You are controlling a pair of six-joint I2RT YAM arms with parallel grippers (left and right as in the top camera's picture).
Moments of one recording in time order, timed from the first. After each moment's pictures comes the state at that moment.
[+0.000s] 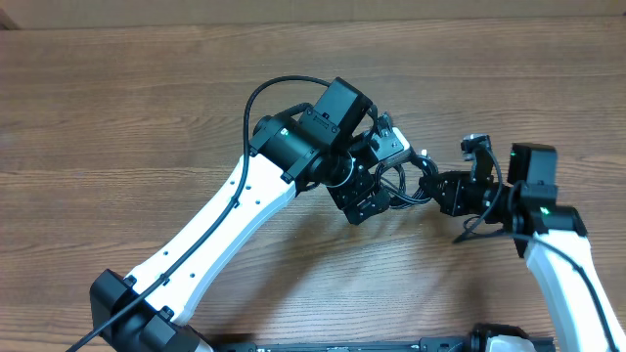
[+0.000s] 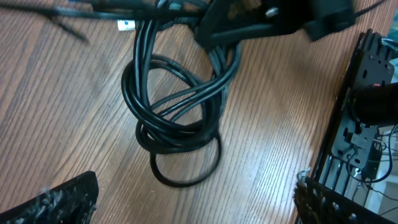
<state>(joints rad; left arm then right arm) -0.69 1.68 1.64 -1.08 0.37 0.30 -0.10 1.18 0.73 -0.49 -0.73 0.03</state>
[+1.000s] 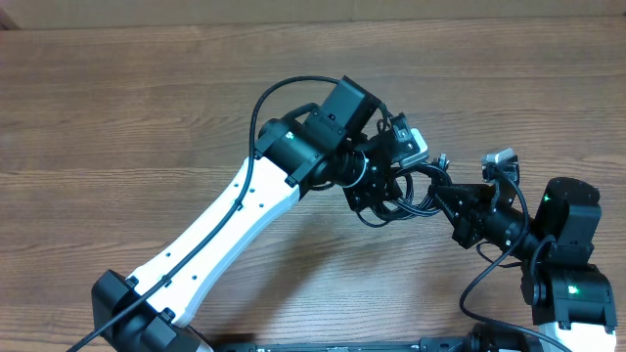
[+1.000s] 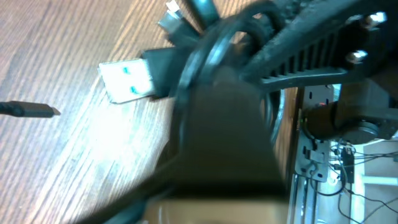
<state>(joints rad) -0.71 1.68 1.64 -0.98 0.54 0.32 -0.10 0.76 0.73 -0.59 -0.77 0.02</state>
